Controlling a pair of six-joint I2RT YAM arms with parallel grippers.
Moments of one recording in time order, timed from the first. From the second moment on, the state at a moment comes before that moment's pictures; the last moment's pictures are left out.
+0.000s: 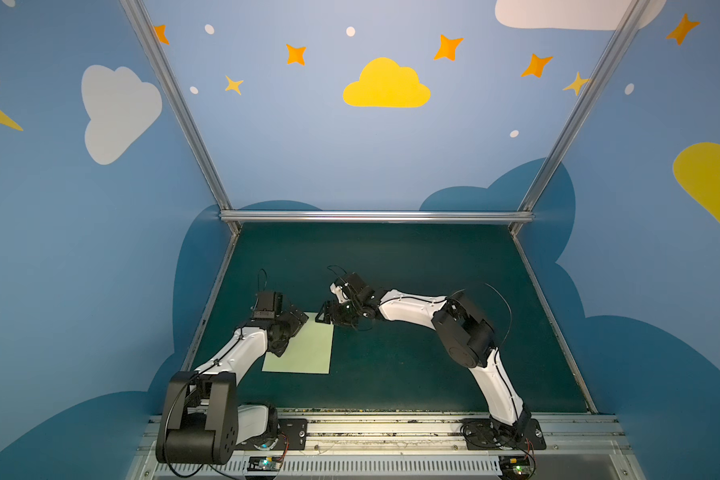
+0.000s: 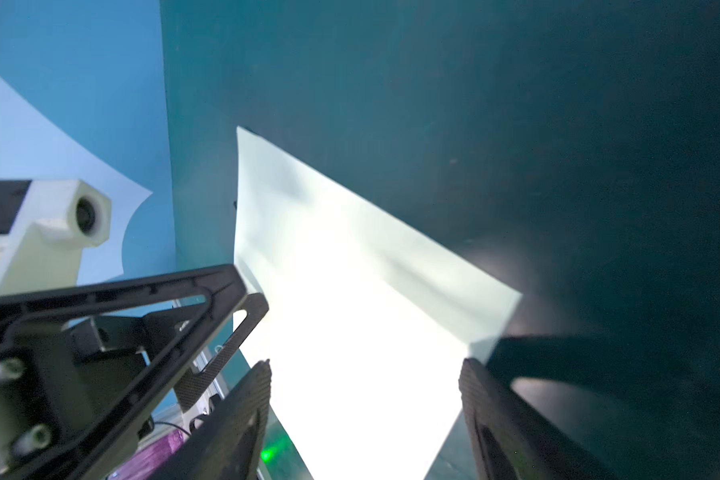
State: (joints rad) left arm -0.02 1.29 0.55 -0.36 0.16 -0.97; right arm 0.96 2.25 1.60 -0.19 -0.43 0.85
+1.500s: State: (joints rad) left arm -0.02 1.29 0.55 -0.36 0.16 -0.96; right arm 1.20 2.04 1.24 -0.03 -0.29 1.24
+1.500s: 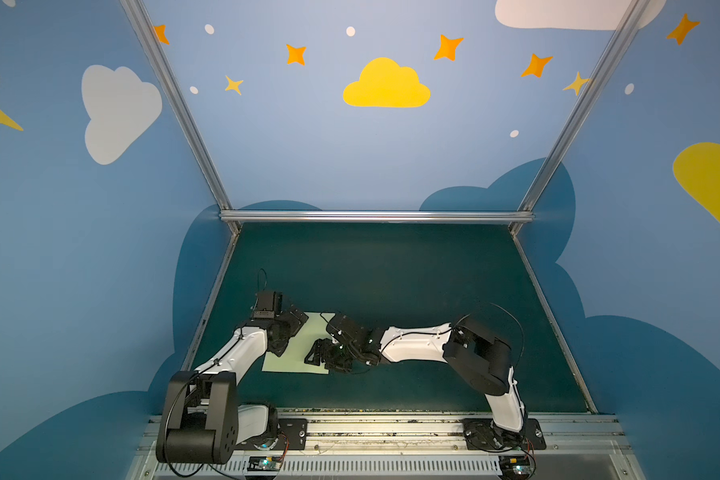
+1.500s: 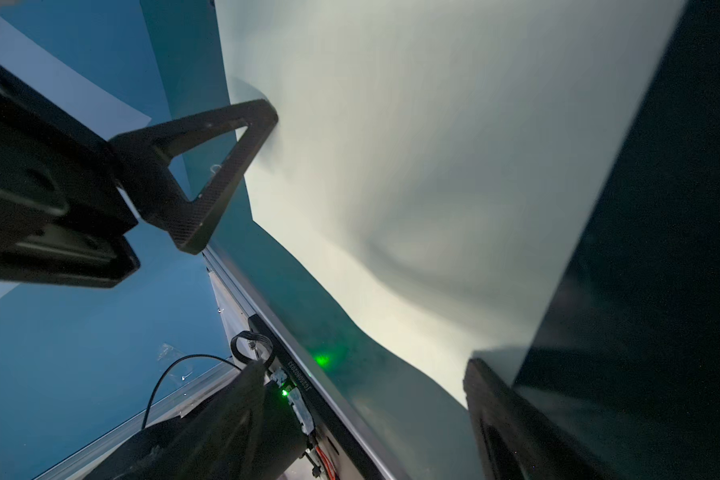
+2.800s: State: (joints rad) left arm -0.02 1.29 0.55 -0.36 0.16 -0.96; right arm 1.06 2.16 1.26 0.32 -0.31 1.18
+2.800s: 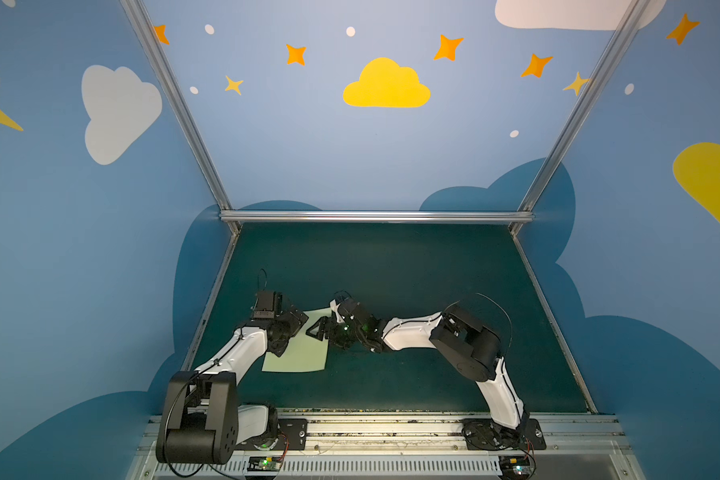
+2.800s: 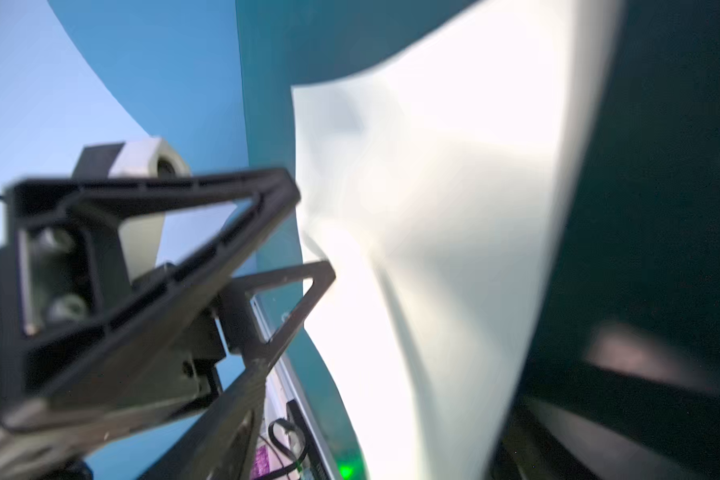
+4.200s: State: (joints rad) left arm -0.09 1.20 0.72 -0.21 0.36 -0.78; right arm 0.74 1.72 1.47 -0.65 -0.28 0.47
